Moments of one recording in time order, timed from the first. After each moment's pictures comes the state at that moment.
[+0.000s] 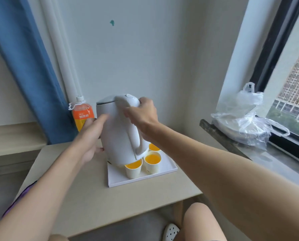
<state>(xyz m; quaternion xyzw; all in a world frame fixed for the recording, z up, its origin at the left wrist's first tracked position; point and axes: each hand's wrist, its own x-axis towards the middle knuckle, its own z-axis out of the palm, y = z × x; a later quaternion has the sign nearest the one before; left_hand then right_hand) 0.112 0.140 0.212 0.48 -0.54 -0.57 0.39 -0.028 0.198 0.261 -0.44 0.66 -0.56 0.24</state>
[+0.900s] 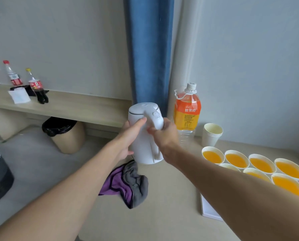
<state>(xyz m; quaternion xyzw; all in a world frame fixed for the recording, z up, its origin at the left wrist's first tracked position) 0.304 -0.009 0.126 0.62 -0.39 -0.55 0.40 0.184 -0.011 0.116 -0.51 0.60 -0.48 0.39</state>
